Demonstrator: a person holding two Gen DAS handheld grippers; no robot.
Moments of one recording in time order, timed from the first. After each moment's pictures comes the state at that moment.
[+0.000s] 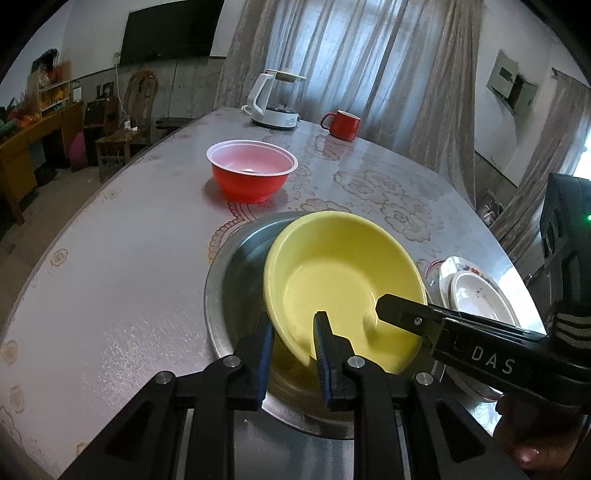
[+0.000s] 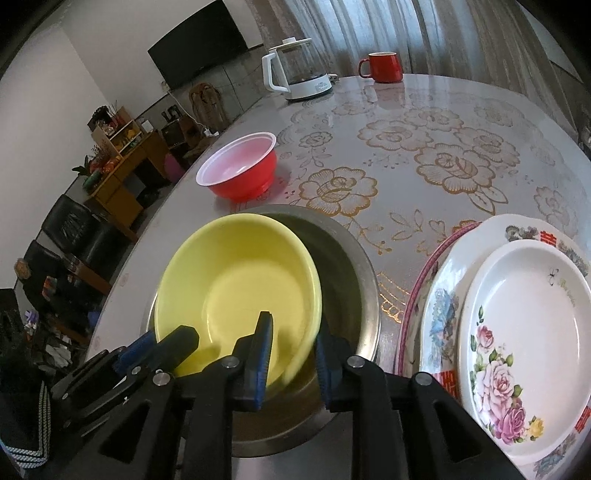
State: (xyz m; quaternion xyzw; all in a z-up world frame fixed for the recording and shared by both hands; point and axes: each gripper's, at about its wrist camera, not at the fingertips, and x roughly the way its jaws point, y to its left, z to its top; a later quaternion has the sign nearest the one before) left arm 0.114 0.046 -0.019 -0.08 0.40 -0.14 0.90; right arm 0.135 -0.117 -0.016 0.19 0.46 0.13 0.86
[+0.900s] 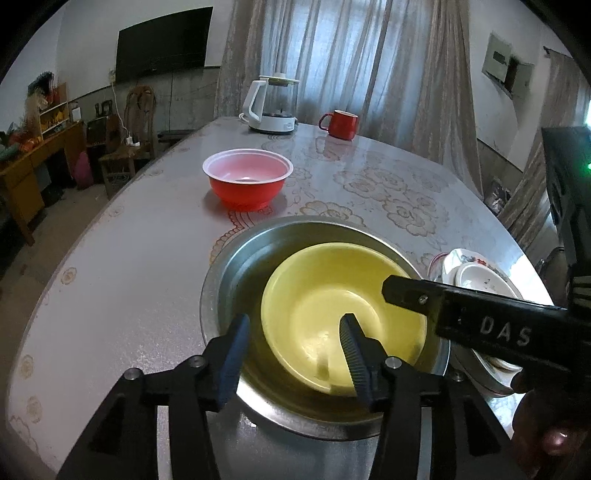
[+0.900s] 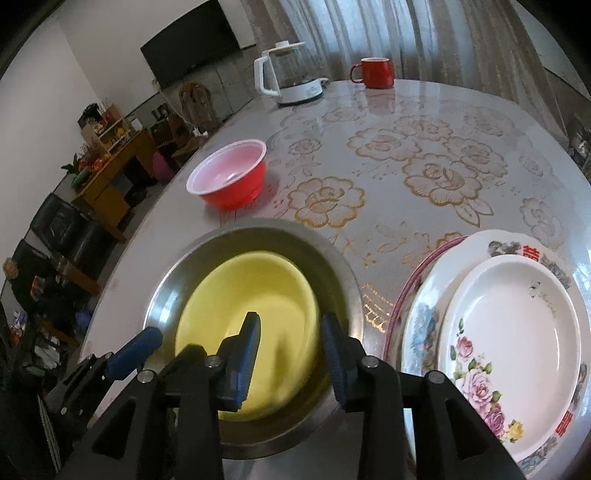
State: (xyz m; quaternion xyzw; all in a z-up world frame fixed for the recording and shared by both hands) left arm 0.113 0.036 -0.014 -0.04 0.39 -0.13 0.91; right arm 0.138 -0.122 -0.003 0.18 0.47 0.11 0.86
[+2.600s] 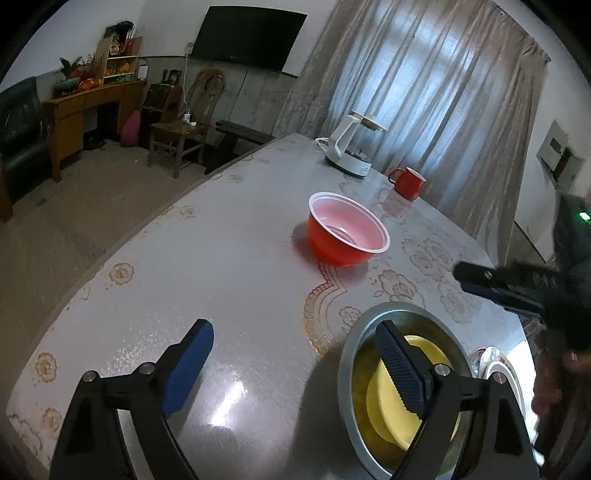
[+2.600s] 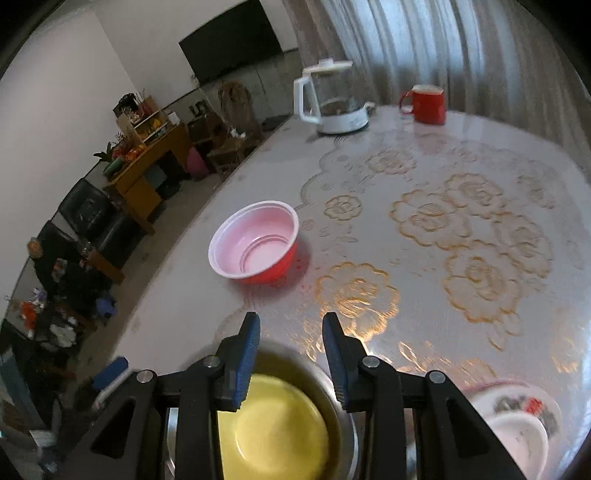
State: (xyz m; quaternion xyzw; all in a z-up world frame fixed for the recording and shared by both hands) left arm 0.149 0.129 -0.007 -0.18 0.37 -0.04 0.91; right arm 0.243 -0.130 0.035 0.16 0.46 0.19 0.85
